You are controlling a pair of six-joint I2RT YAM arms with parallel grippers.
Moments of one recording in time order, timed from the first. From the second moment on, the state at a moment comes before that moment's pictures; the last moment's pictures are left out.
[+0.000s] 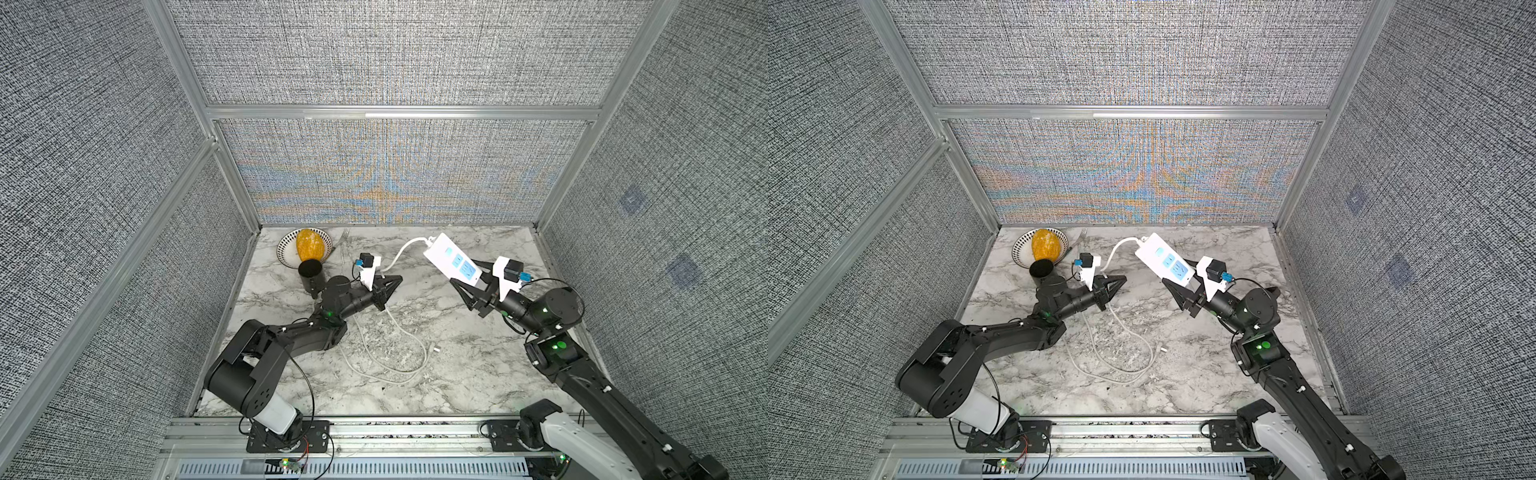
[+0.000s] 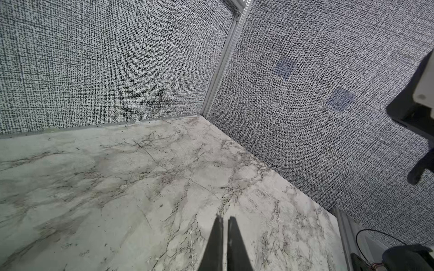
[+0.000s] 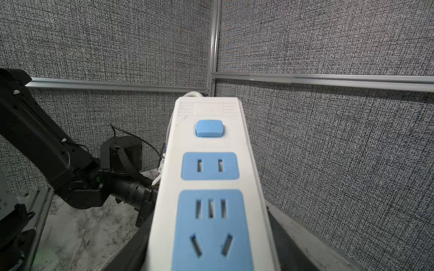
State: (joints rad) left arm -0.55 1.58 0.64 0.93 0.54 -0.41; right arm 0.37 0.84 0.62 0.46 -0.55 0.04
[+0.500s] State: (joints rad) left arm -0.56 1.64 0.73 0.91 0.67 -0.44; right arm 0.37 0.84 0.63 0.46 -0.54 0.04
